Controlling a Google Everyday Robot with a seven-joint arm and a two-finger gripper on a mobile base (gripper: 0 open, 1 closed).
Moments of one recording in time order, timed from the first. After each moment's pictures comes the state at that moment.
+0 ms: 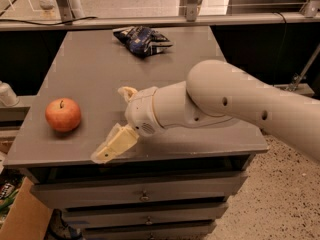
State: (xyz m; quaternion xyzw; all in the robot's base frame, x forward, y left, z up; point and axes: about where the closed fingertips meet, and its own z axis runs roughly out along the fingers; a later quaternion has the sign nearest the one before) arm 0.464 0.113 0.851 -0.57 0.64 0.30 0.42
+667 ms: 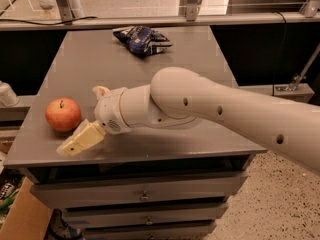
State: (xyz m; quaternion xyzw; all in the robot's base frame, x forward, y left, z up) arm 0.483 0.185 0.847 -0.53 0.64 0.34 0.44
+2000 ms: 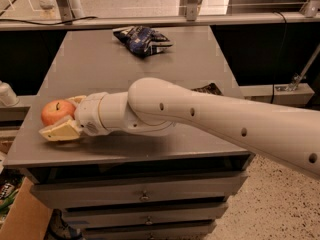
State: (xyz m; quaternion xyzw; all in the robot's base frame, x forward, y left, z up) arm 0.495 0.242 0.835 -0.51 0.63 0.37 0.46
